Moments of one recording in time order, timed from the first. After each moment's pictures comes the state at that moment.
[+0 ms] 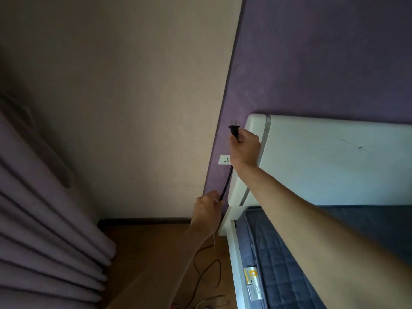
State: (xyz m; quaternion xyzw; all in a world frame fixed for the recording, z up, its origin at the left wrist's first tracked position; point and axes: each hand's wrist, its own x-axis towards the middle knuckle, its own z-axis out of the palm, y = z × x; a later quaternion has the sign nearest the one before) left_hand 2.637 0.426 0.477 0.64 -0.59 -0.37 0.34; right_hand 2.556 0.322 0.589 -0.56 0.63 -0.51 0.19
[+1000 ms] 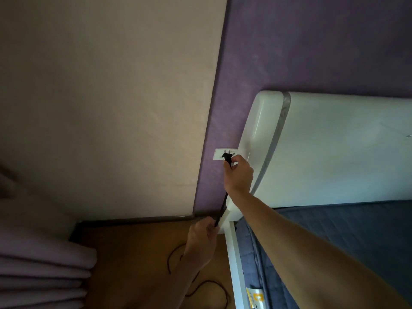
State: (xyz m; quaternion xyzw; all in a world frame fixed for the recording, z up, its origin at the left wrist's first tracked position) left_hand 2.611 0.342 0.305 0.62 -0.56 -0.45 0.32; right_hand 2.517 0.208 0.392 -0.53 0.72 -0.39 0.19
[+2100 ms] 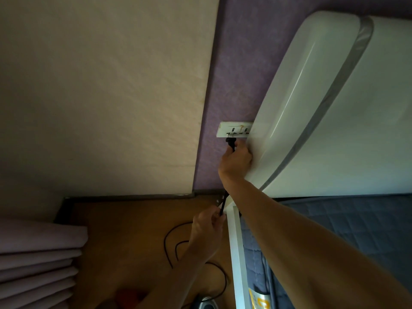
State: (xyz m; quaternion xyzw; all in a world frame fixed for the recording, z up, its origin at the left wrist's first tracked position) left_hand 2.578 0.284 0.216 0.63 -0.53 -0.45 0.36; right_hand 2.522 0.127 0.273 -0.48 0.78 -0.34 0.20
